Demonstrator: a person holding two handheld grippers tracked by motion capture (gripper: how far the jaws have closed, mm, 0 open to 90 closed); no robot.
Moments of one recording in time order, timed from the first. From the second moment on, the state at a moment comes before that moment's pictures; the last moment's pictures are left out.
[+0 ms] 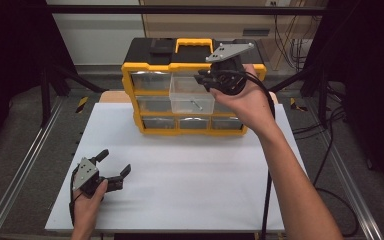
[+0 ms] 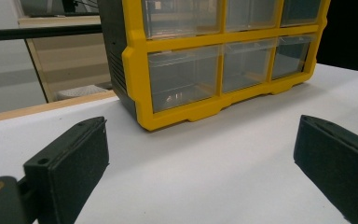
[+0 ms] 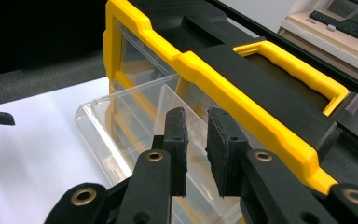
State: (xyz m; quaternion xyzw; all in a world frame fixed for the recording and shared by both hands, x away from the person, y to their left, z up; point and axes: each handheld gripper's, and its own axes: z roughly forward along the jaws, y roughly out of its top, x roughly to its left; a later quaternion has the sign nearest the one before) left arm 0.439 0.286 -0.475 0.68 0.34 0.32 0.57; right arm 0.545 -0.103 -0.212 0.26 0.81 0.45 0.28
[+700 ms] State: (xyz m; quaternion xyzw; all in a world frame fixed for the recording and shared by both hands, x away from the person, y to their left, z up) left arm 0.439 0.286 -0.475 0.68 0.34 0.32 0.56; right arm 0.543 -0.104 -0.212 0.26 0.80 0.47 0.28
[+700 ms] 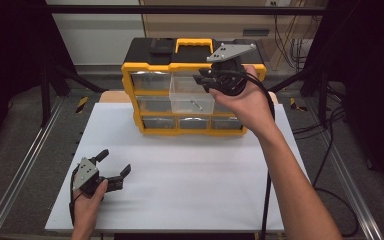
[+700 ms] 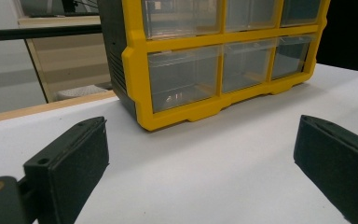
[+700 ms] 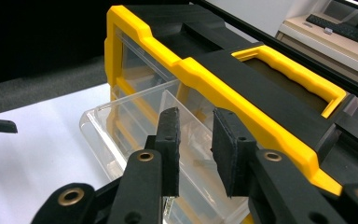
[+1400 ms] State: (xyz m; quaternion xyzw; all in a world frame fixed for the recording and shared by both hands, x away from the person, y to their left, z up) left arm 0.438 0.284 -0.476 0.68 0.34 0.31 0.57; right arm 0.535 -0.119 -0.207 0.33 0.72 0.53 0.30
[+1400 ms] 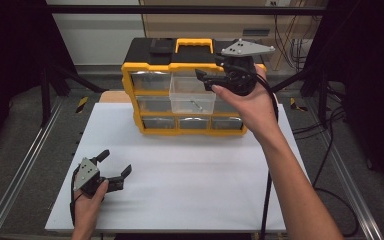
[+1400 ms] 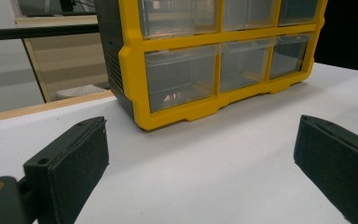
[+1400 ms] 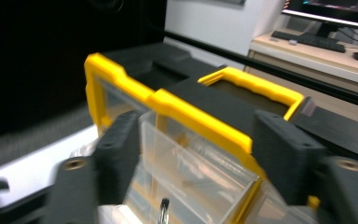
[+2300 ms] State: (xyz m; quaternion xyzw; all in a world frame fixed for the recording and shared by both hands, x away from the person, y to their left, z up) left arm 0.436 0.286 -0.476 0.68 0.34 0.31 0.57; right arm 0.503 -0.155 -0.217 0.38 0.65 0.58 0.31
